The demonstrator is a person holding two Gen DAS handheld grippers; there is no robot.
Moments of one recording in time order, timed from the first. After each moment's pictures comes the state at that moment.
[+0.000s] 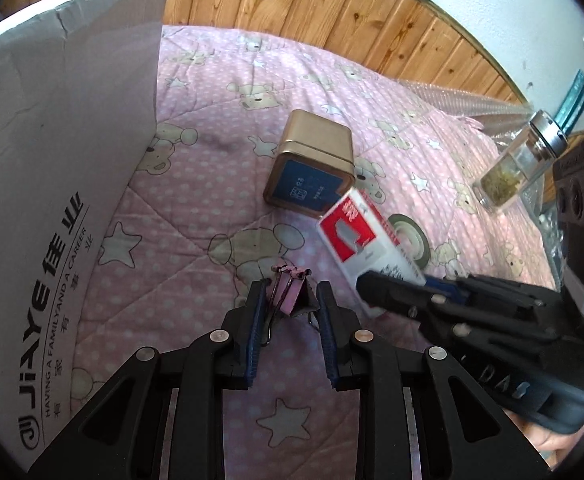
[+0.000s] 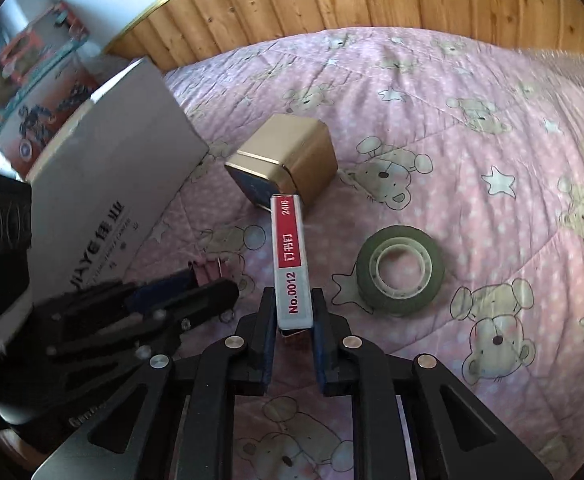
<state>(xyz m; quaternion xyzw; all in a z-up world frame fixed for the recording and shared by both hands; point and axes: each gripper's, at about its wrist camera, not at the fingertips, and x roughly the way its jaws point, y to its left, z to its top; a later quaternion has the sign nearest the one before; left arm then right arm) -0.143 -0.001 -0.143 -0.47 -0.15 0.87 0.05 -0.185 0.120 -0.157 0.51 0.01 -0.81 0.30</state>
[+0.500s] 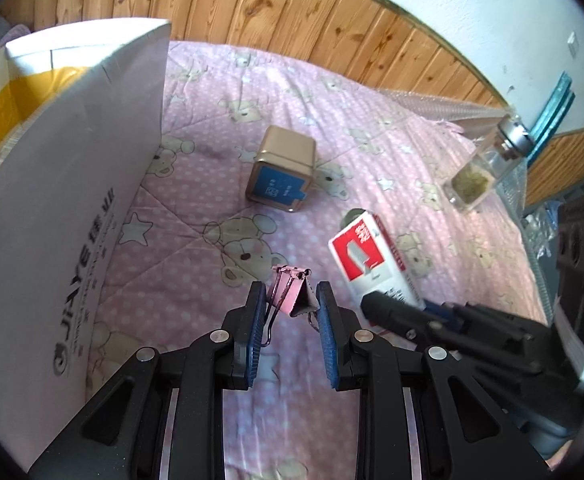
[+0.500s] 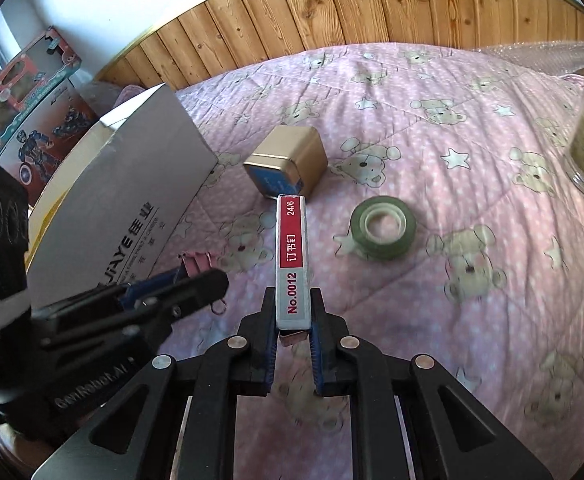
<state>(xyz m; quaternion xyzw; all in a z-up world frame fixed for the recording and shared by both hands) -0.109 0.001 -0.106 -0.45 -0.16 0.87 0.07 -0.134 0.140 -0.133 0.49 -0.02 -0.83 0.26</state>
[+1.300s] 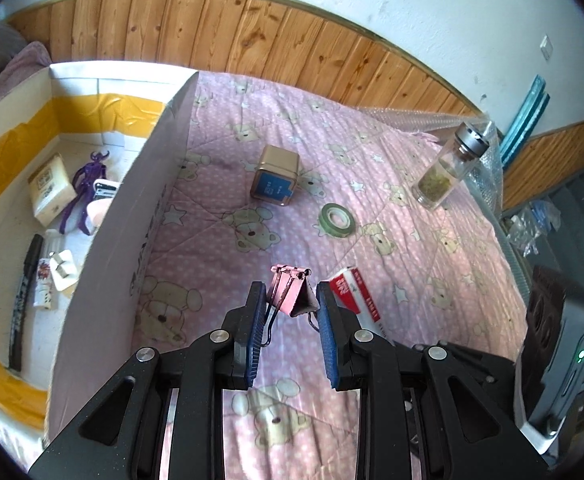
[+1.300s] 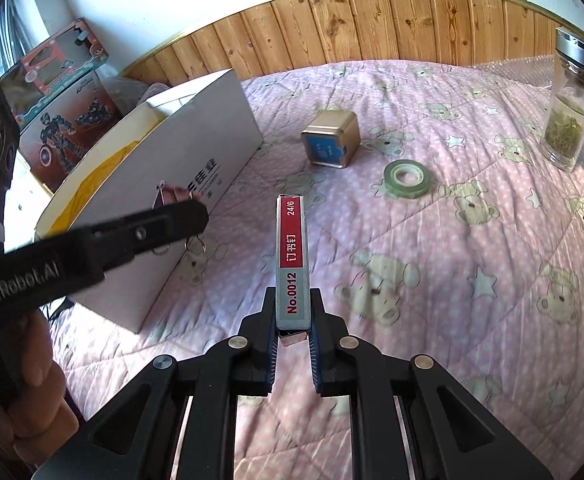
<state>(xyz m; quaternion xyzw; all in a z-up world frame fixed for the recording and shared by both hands) -0.038 -0.013 -0.058 -0.43 -0.15 0.89 0.08 -0.042 0.137 -0.116 0.45 -0.01 -0.85 0.27</state>
